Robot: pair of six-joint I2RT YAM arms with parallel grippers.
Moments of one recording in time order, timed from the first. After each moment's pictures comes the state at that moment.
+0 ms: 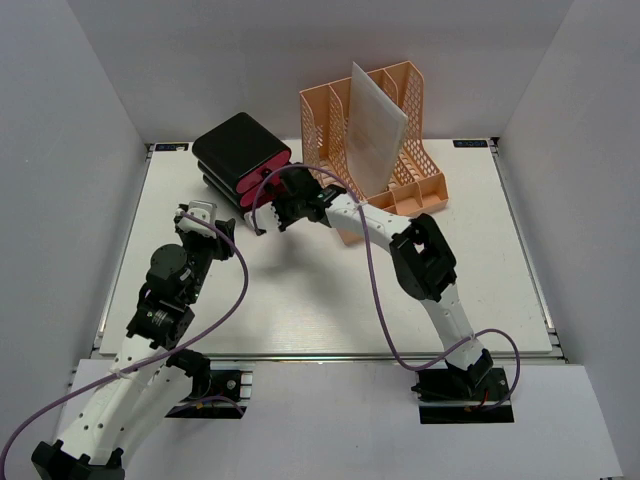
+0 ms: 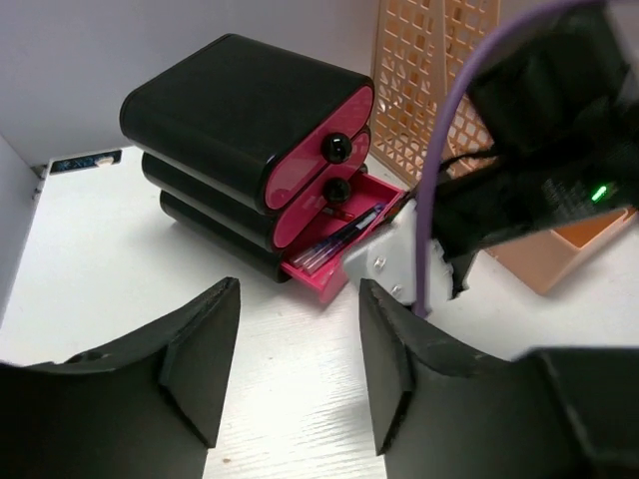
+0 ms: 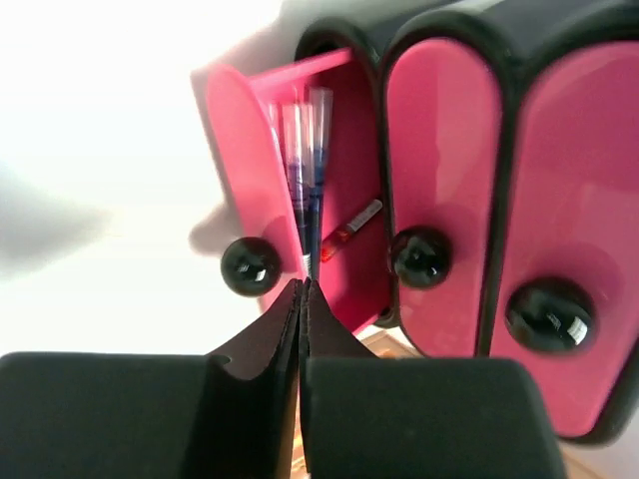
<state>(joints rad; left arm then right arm) -0.40 0.59 0.61 -0.03 -0.21 0.04 0.82 2.28 1.89 -0.32 -0.20 -1.44</state>
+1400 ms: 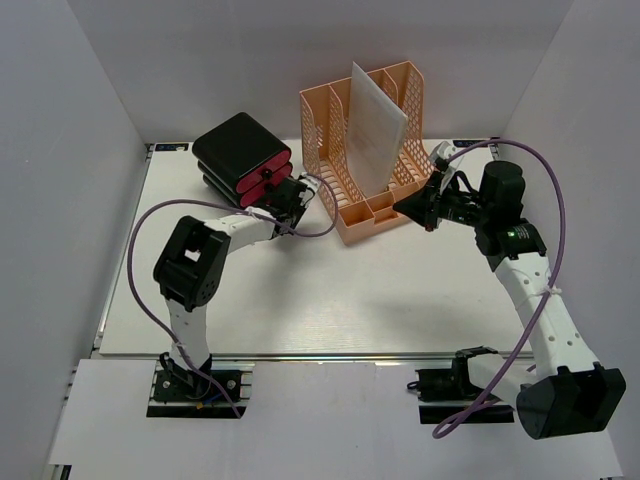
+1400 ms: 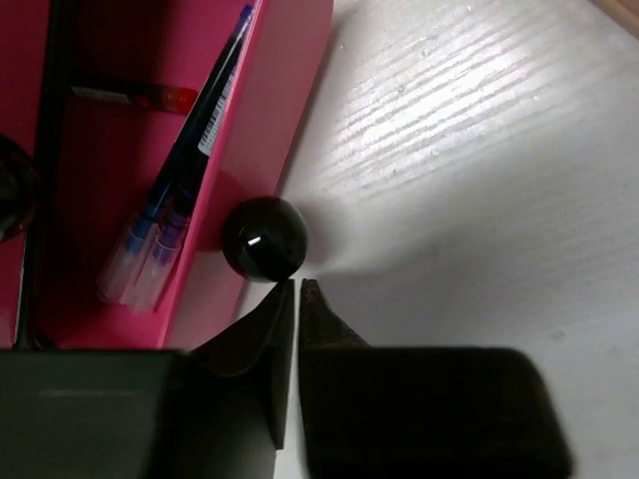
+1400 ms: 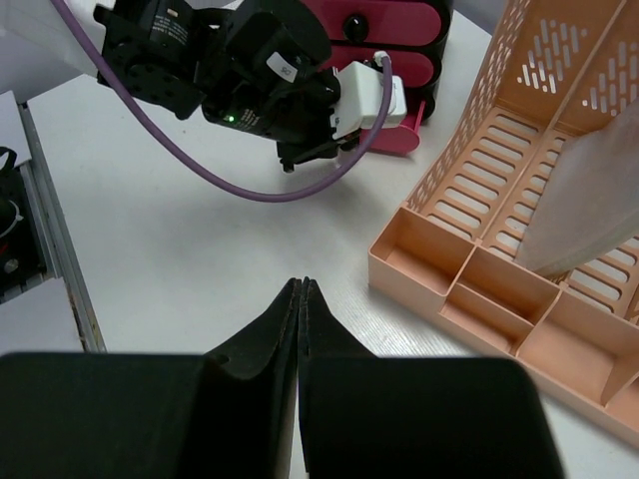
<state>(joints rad) -0.53 1.95 1.25 -0.15 -0.30 0.18 0.16 1.08 1.06 -0.28 -0.90 -0.14</state>
